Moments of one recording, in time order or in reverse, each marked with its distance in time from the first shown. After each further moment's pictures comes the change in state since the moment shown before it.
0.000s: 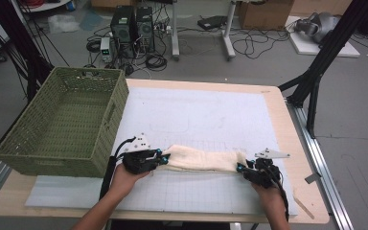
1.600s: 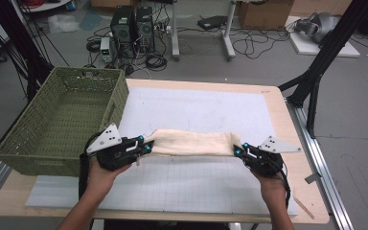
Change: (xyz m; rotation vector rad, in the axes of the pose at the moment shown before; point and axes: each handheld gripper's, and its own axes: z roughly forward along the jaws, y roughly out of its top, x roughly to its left) left arm -0.009 0.039 -0.080 -0.238 0.055 0.066; right arm 0.016 0.050 -0.032 -0.314 0.142 -0.202
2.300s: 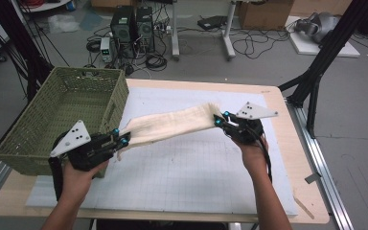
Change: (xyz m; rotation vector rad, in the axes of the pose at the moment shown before) left arm 0.009 0.016 -0.054 -0.089 0.123 0.017; right arm 0.006 0.089 0.057 -0.035 0.024 -0.141
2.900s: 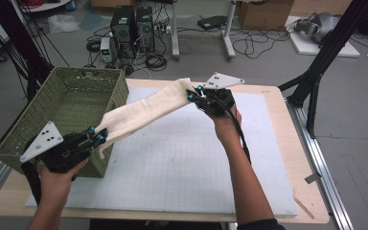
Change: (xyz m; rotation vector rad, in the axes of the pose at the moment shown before) left arm 0.018 0.001 -0.042 -0.036 0.129 -0.009; right arm 0.011 0.074 0.070 -0.018 0.024 -0.089
